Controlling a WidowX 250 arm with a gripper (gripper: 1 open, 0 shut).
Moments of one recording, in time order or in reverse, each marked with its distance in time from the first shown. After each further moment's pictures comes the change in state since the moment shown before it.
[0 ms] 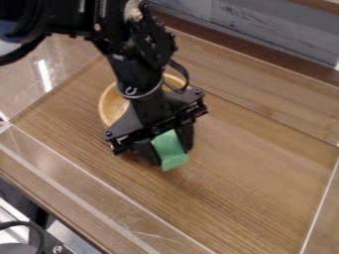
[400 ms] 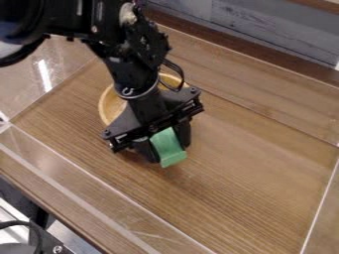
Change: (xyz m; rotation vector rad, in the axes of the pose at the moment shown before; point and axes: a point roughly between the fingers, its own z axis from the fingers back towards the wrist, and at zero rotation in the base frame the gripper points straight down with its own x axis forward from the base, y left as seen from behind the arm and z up) arm 0.008 0.001 -0.006 -0.019 -0.013 0.002
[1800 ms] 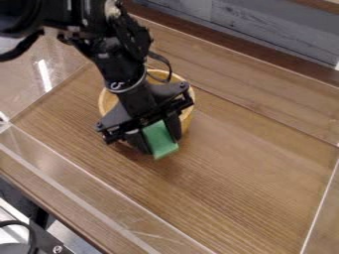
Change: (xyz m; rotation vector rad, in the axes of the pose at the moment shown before) arm 0.016 0.004 -0.002 -0.030 0.008 -0.041
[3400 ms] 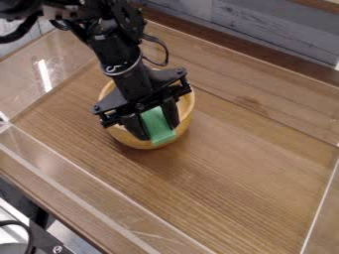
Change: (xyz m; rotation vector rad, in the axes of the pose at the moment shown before) arm 0.012 -0.005 0.007 -0.015 0.007 -0.062
